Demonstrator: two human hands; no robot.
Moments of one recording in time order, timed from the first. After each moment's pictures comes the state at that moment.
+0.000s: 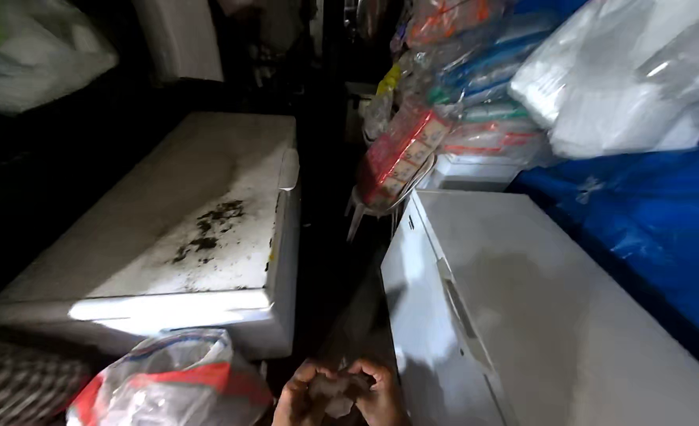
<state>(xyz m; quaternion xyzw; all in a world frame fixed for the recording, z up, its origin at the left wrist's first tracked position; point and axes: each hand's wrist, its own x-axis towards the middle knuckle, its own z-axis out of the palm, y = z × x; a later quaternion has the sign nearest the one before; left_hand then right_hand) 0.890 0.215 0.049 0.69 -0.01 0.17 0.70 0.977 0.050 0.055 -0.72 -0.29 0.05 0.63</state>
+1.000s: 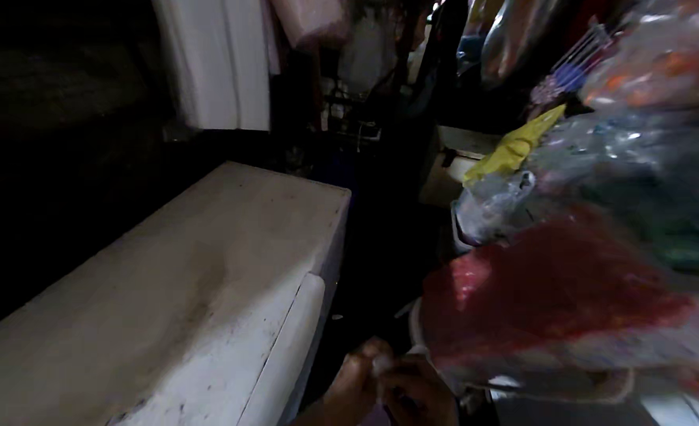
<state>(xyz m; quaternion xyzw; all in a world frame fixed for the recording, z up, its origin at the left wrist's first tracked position) 1.603 0.520 0.106 0.80 0.01 0.21 0.57 1.680 0.368 0.115 -0.71 -0.43 0.04 0.56</state>
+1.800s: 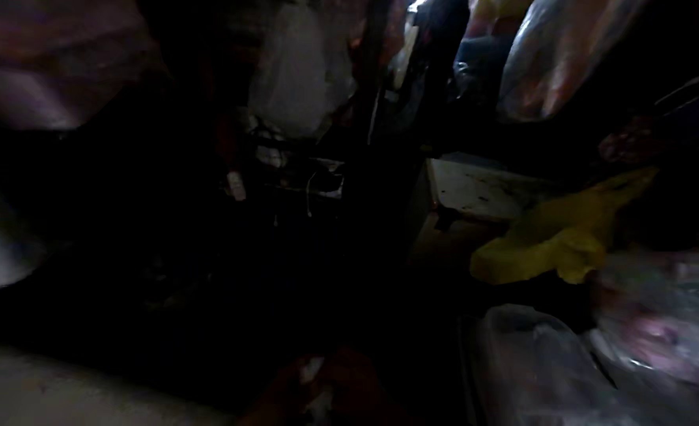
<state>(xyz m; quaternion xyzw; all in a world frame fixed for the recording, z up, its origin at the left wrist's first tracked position) 2.200 0.889 0.126 0.68 0.19 0.00 0.71 2.355 0.753 0.102 -0.62 -0.62 0.05 0.48</state>
